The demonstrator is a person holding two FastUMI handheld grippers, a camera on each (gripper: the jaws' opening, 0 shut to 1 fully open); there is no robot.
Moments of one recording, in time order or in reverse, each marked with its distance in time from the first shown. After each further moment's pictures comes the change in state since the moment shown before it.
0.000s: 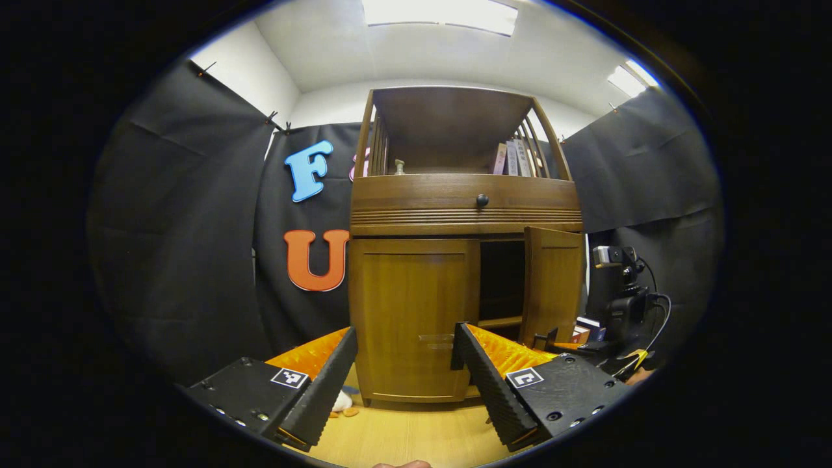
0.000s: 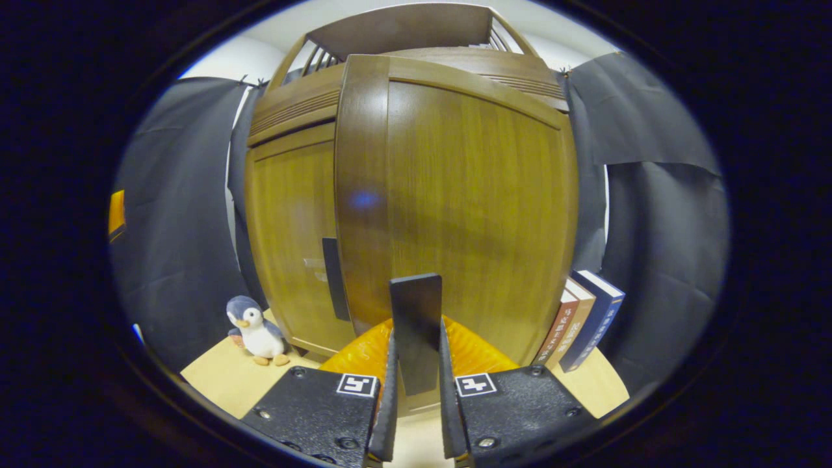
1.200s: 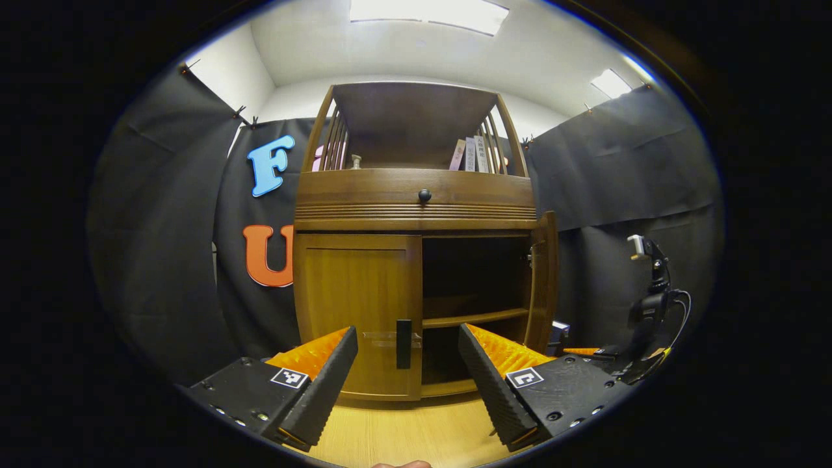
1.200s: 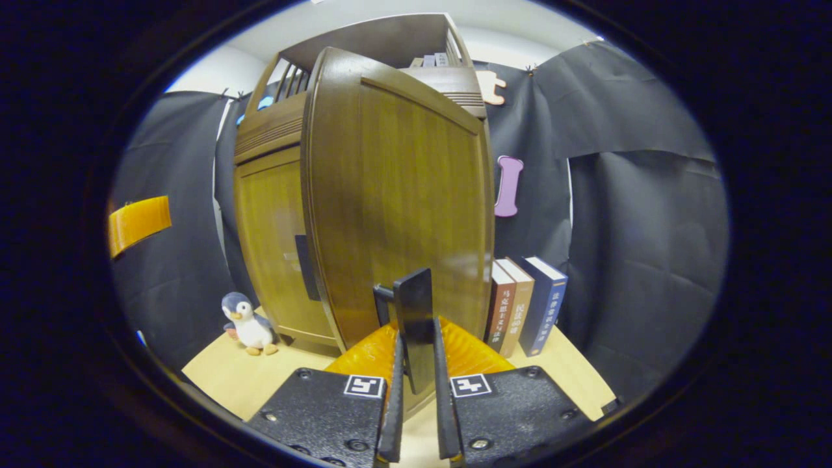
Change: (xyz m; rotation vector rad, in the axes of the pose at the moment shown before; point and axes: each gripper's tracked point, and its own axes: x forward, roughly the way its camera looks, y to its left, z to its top) left arm -0.001 -0.074 -0.004 -0.012 0.019 -0.144; right arm -0.084 -0.075 -0.012 0.055 -0.008 -0.089
